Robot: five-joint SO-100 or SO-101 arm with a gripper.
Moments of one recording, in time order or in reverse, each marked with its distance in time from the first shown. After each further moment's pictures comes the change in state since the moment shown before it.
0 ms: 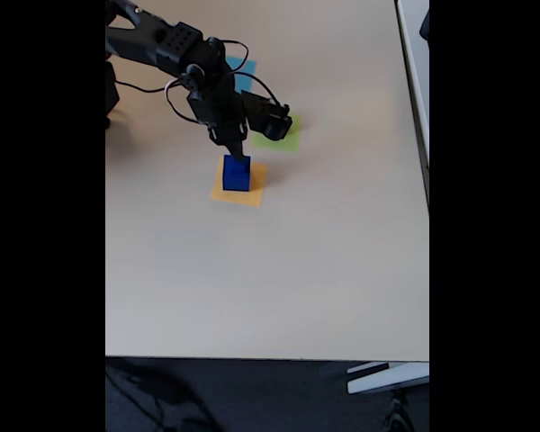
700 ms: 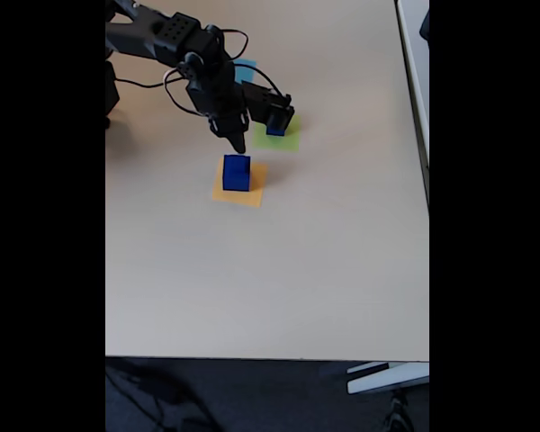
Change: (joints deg) arm -0.5 0.8 -4.3 3.5 -0.4
